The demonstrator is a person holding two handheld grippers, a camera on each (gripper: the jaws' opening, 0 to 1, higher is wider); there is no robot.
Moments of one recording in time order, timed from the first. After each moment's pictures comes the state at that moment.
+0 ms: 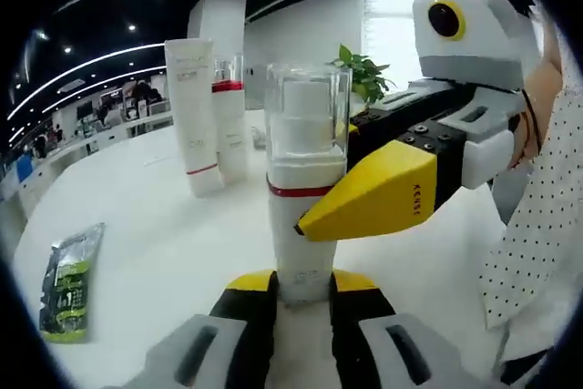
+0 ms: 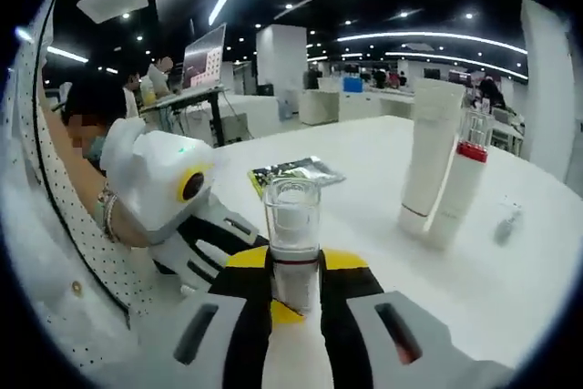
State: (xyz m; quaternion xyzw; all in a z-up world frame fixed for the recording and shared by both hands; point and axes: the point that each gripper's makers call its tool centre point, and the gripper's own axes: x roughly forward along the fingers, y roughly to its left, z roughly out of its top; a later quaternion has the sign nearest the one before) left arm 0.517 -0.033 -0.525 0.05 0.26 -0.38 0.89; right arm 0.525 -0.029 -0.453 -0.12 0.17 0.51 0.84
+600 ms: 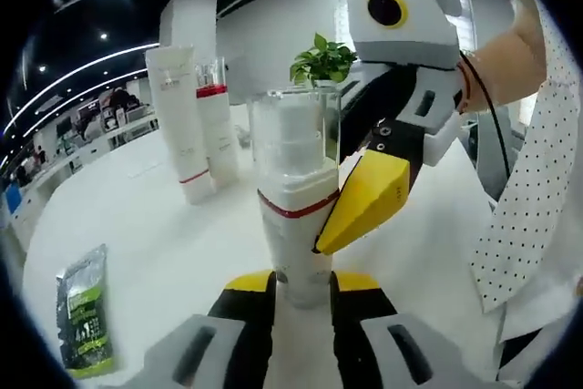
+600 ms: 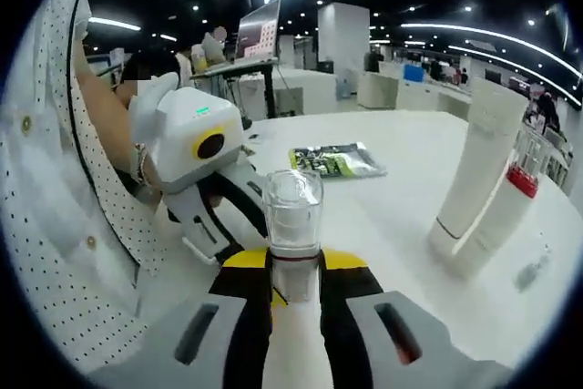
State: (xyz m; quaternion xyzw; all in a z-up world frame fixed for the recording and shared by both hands) left arm 0.519 -0.031 -0.512 0.11 0.26 -0.41 0.86; right arm 0.521 -0.019 -0.459 -0.17 0.20 0.61 0.75
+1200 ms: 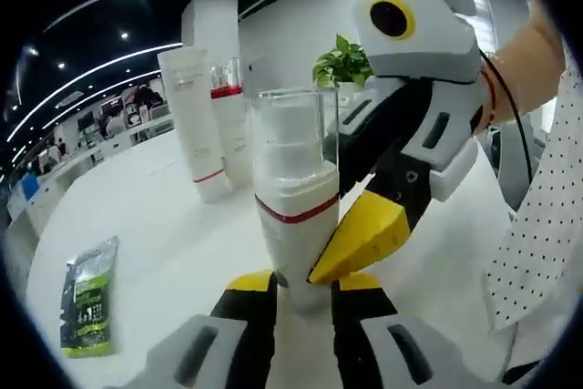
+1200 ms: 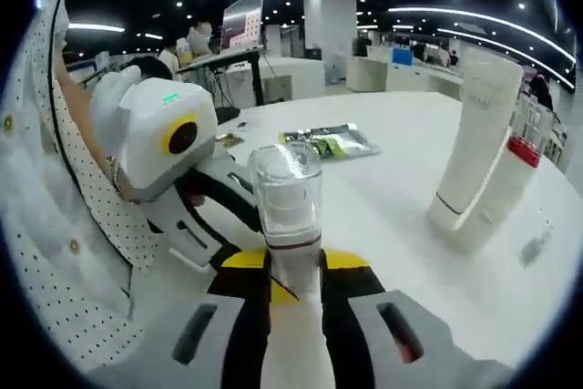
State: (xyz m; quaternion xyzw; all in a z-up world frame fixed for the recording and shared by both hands) left arm 0.527 -0.039 -0.516 0.09 0.26 -0.35 0.90; right arm 0.529 -0.028 -0.487 -0.16 0.27 0.54 0.78
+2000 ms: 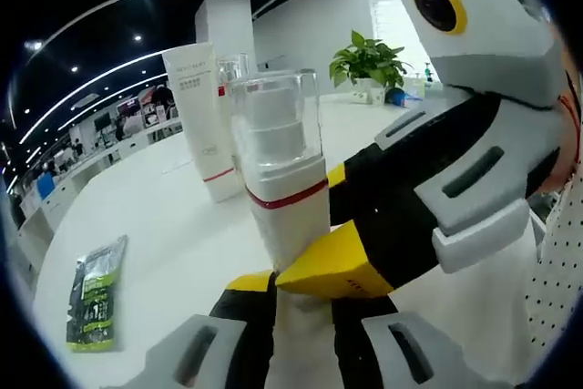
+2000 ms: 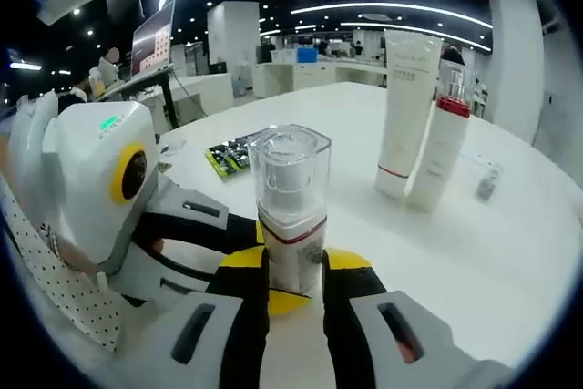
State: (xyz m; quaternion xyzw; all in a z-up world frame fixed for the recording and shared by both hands) left arm 0.534 -0.034 -0.521 0.13 0.25 -0.31 0.91; right arm 0.542 -0.029 -0.486 -0.12 0.25 0.38 0.89
